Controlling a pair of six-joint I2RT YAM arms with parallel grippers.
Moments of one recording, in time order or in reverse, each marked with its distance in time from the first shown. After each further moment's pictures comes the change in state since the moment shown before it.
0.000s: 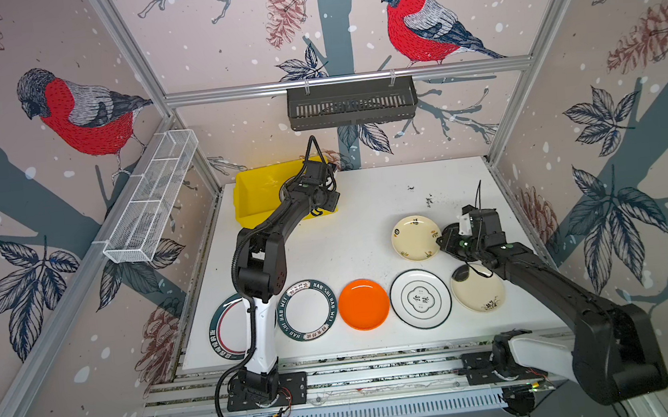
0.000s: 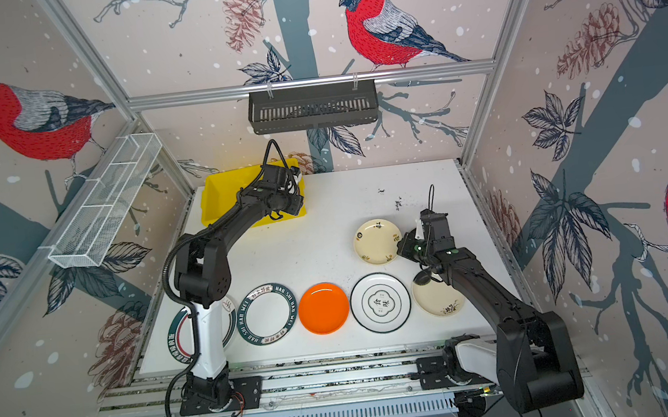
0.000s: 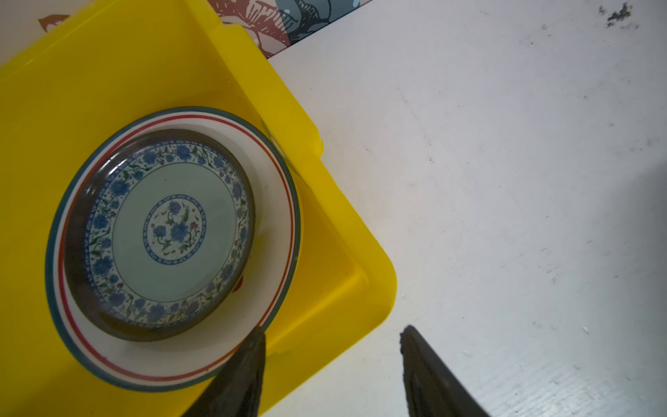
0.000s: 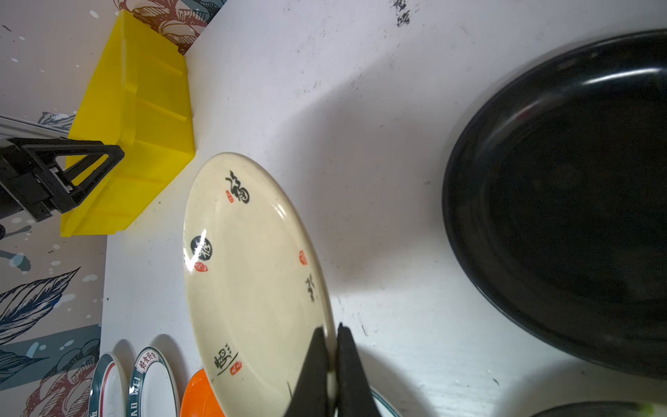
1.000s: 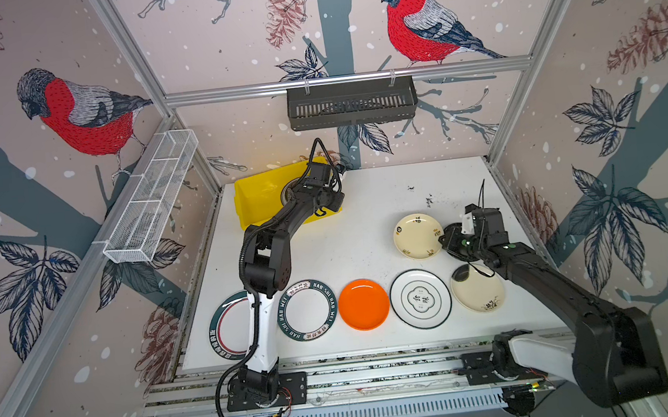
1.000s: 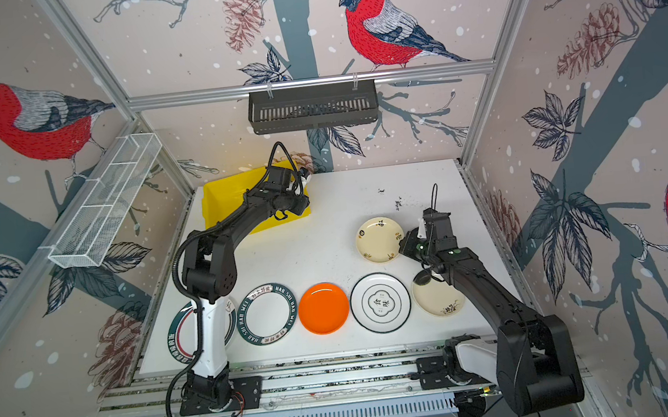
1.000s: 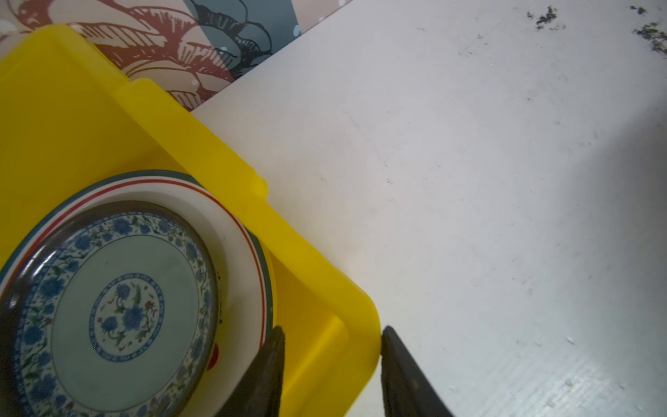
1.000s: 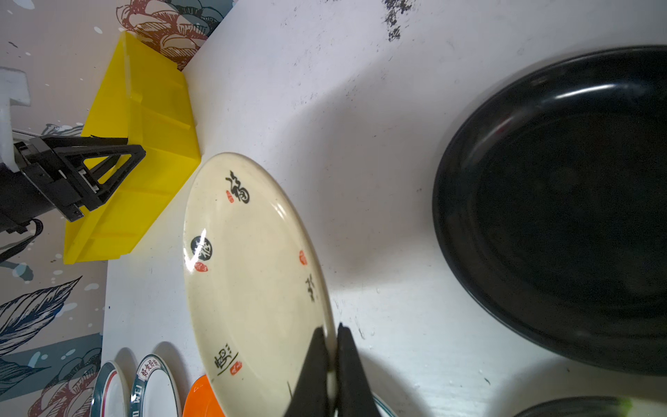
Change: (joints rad) left arm -0.035 0.048 0.007 0.059 0.103 0.064; right arm -0.018 -0.012 0.005 -0.008 0.003 0.003
